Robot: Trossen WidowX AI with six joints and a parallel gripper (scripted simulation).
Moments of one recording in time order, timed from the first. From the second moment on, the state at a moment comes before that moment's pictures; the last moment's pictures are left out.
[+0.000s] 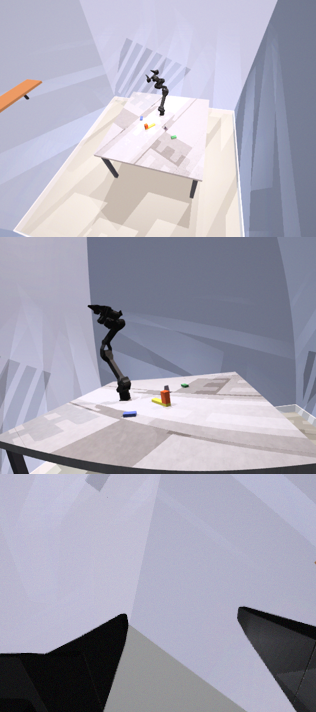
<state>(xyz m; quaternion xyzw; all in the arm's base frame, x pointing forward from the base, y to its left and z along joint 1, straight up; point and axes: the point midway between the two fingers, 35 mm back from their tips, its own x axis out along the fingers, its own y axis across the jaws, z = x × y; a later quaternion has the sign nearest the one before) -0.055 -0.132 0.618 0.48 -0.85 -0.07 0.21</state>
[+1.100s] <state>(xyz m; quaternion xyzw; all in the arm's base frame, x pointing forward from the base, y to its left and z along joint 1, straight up) 0.122 -0.167 0.647 0.13 -0.51 -0.51 0.68</state>
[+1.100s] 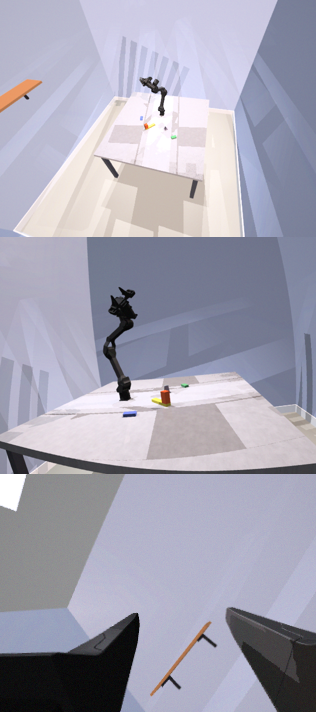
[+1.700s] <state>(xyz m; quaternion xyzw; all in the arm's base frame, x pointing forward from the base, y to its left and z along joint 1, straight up) 0.246 -0.195 0.592 -0.19 -0.15 -0.55 0.80</state>
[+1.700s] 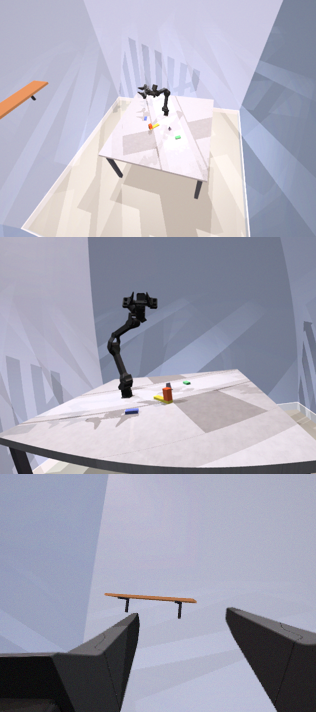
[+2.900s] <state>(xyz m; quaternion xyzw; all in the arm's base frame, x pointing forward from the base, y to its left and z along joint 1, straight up) 0.368 -0.188 0.358 -0.68 0.40 -0.05 0.61</state>
